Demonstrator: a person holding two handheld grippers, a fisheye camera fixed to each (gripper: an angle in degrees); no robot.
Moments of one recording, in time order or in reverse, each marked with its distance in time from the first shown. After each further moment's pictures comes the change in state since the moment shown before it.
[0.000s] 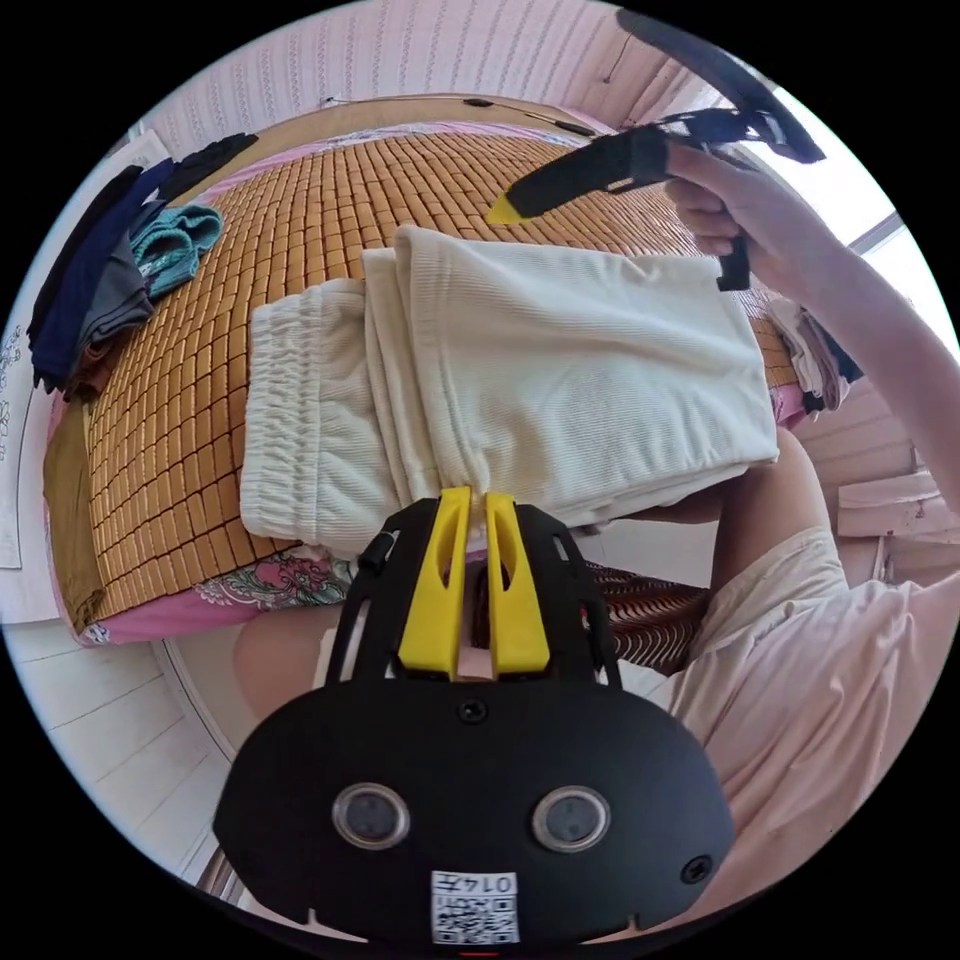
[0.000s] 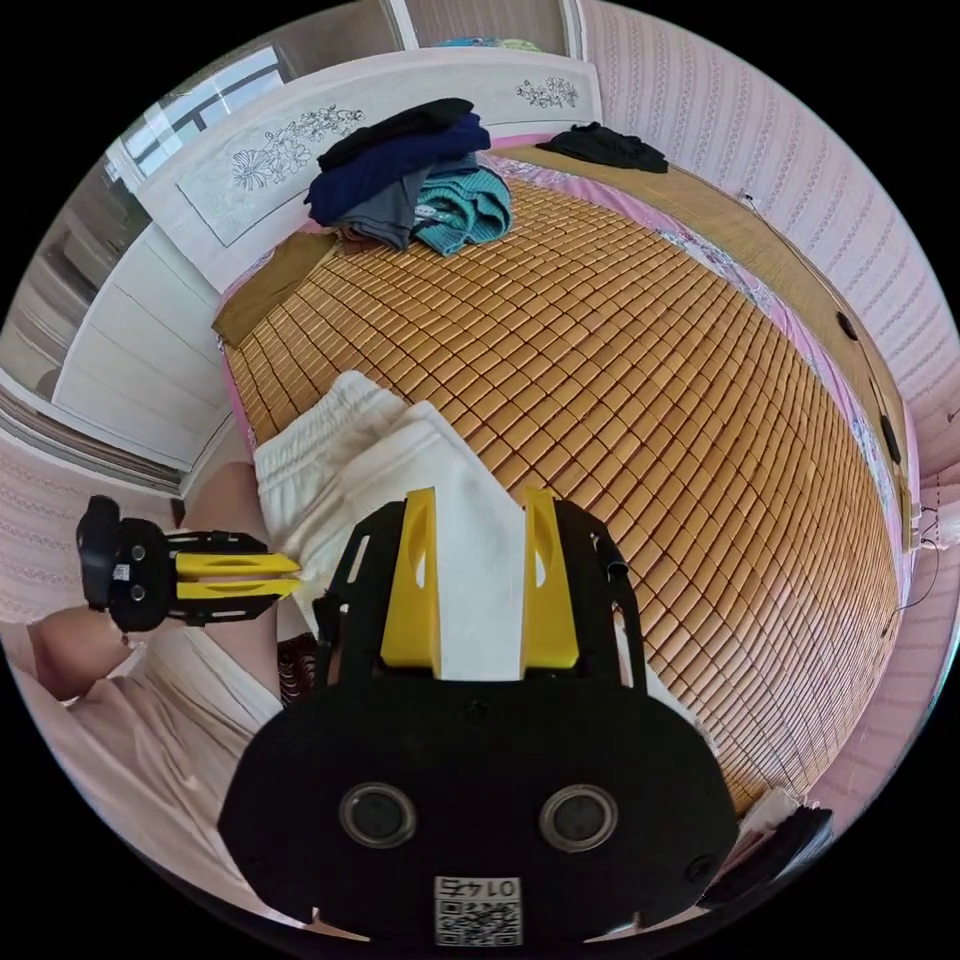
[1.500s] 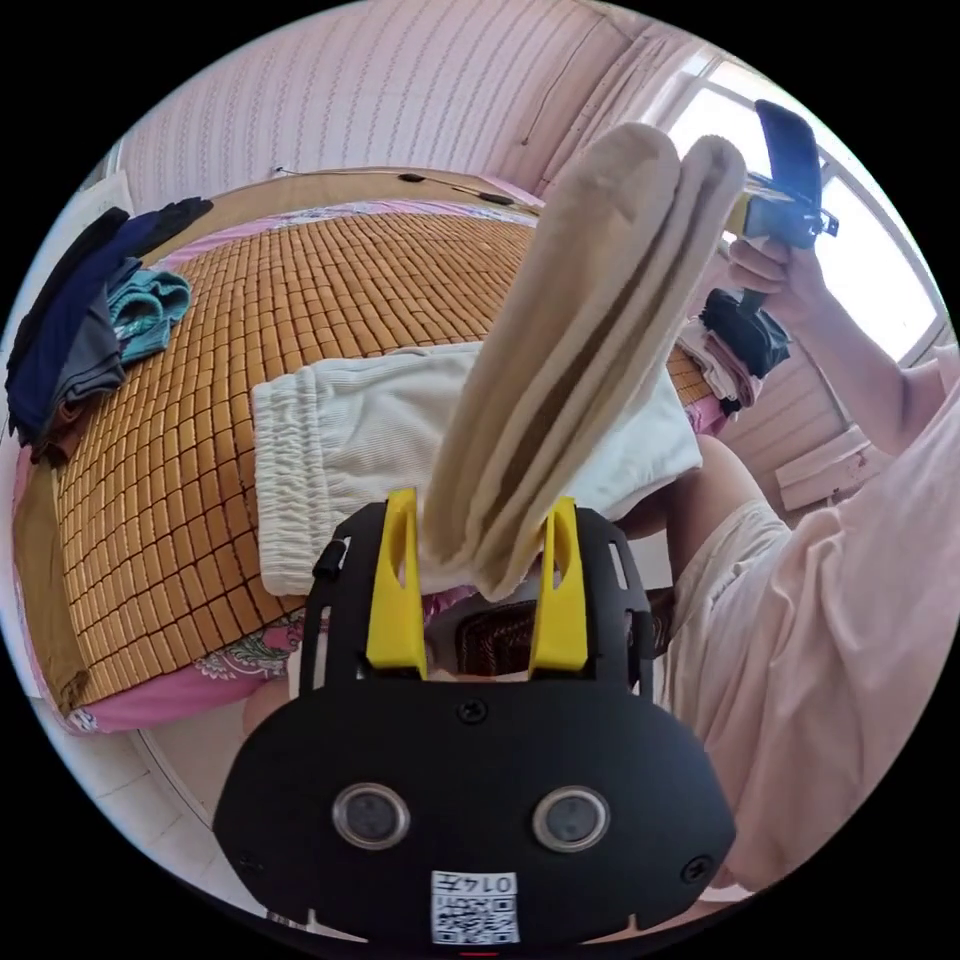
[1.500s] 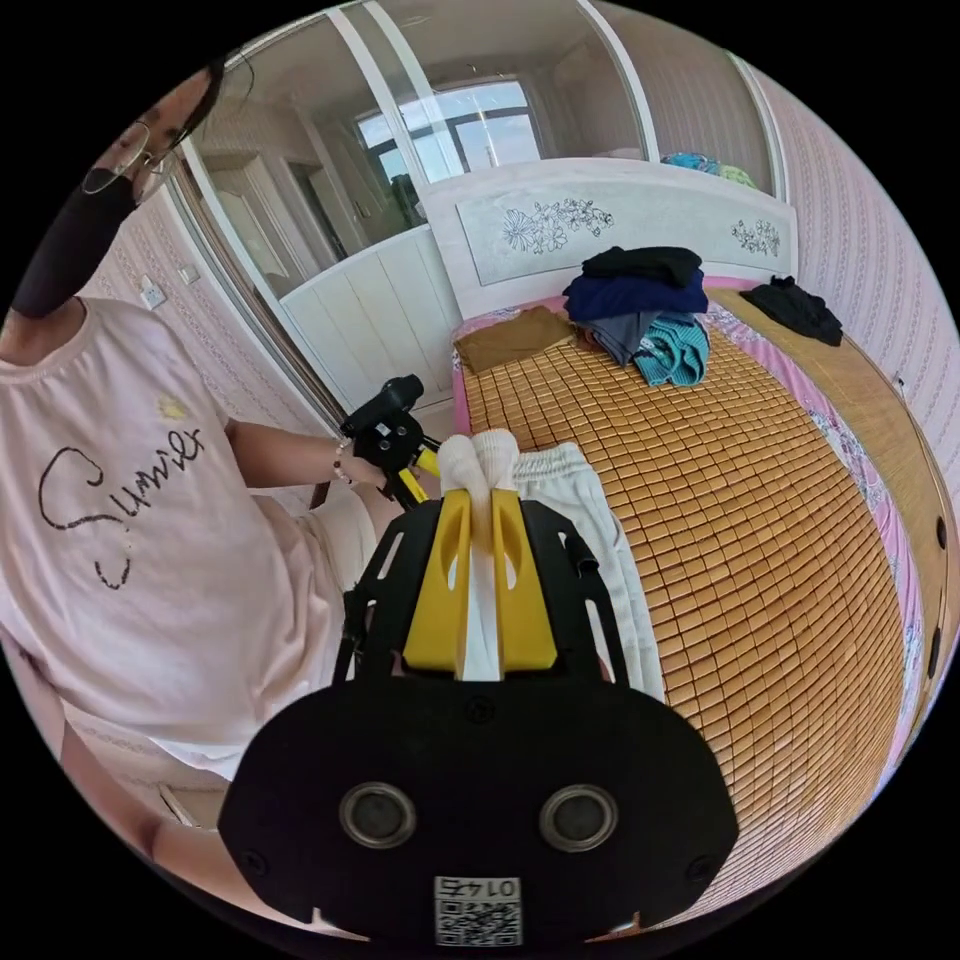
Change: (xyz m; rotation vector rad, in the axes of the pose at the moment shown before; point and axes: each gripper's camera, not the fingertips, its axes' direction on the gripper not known) left arm -0.003 0.026 -0.073 0.191 0.229 0.171; right arm 0.056 0.074 -0.081 0.317 -0.380 -0.475
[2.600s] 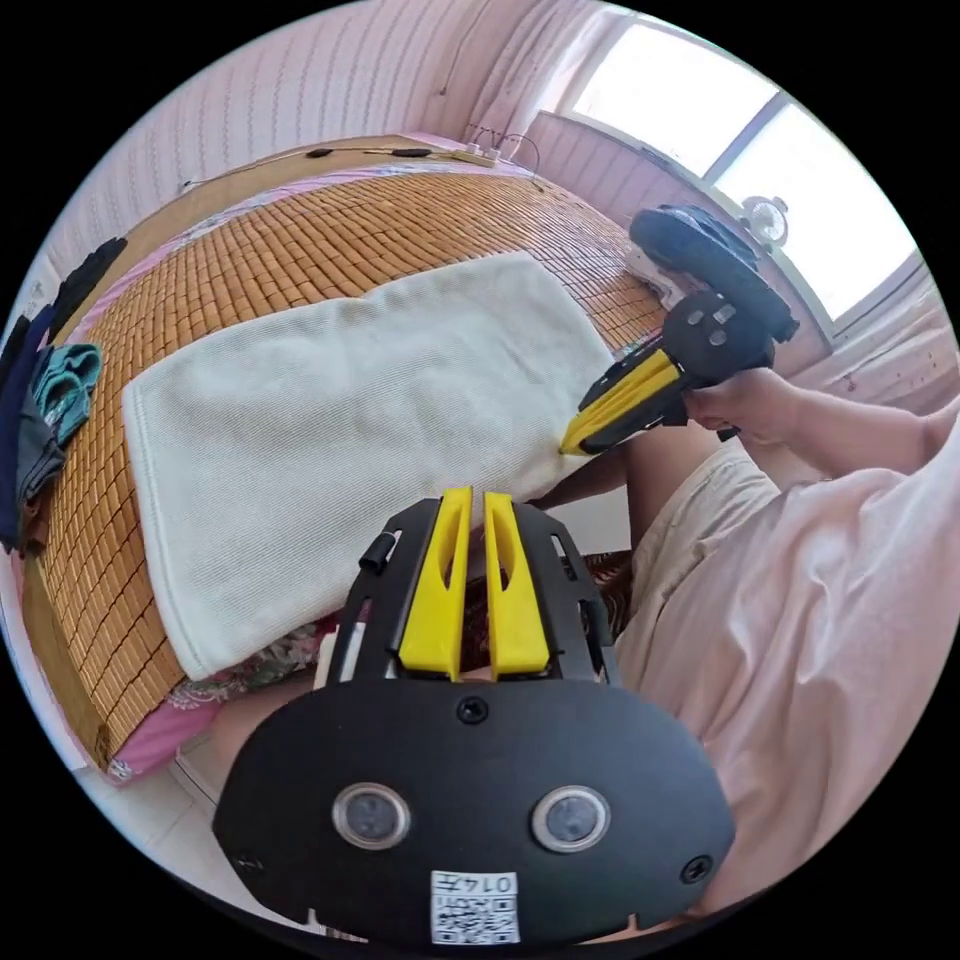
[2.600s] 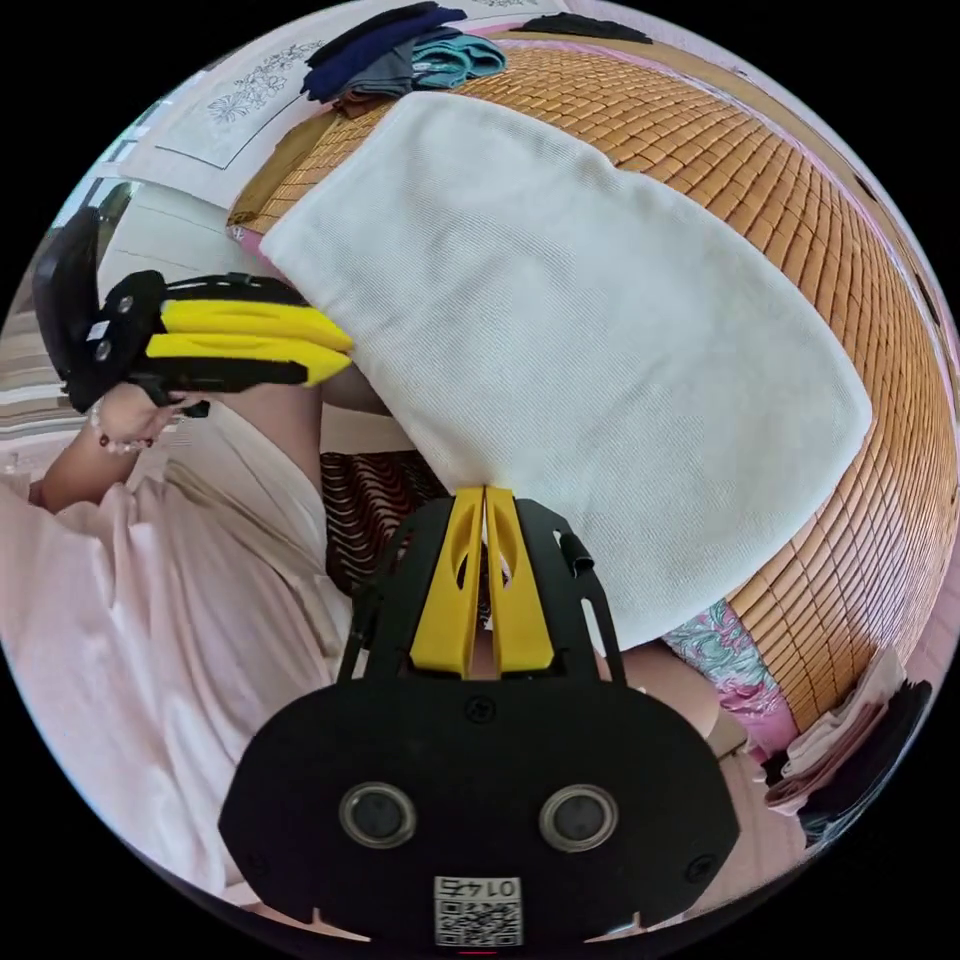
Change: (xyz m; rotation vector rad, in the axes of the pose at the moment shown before) left arm 0.116 0.010 0.108 -0.155 -0.022 0.175; right arm 0.061 0.083 0.119 -0.469 0.155 0.606
